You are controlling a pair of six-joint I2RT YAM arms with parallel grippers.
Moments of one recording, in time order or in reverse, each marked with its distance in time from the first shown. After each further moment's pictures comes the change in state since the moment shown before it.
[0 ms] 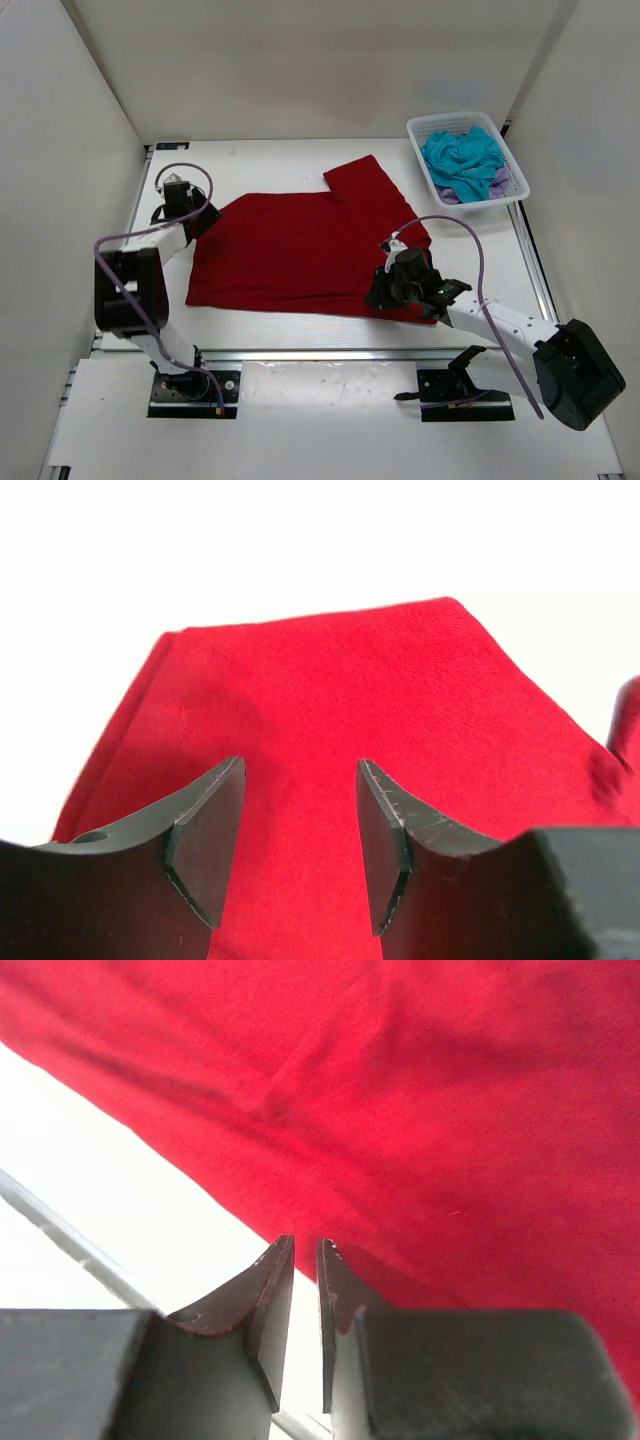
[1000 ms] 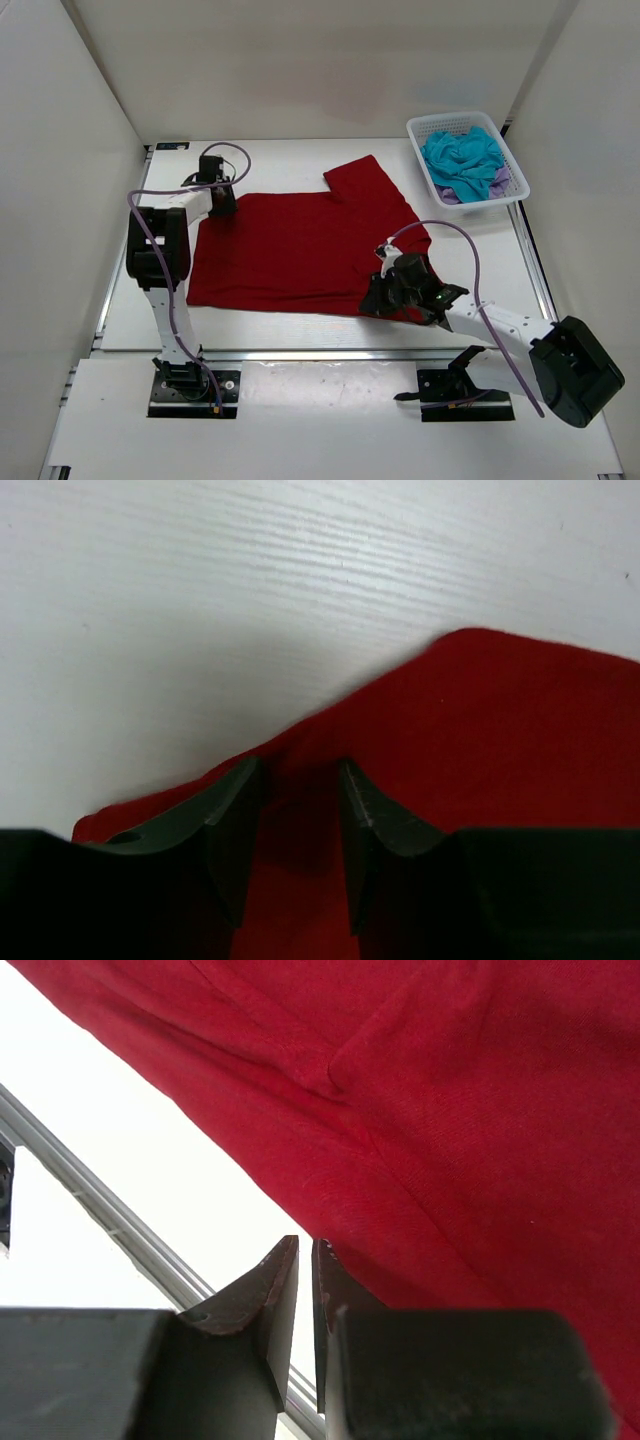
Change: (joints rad) left arm -0.118 0.432 0.483 -0.242 -0.140 0.363; right arm 0.036 0.012 -0.056 0.107 -0.097 0.019
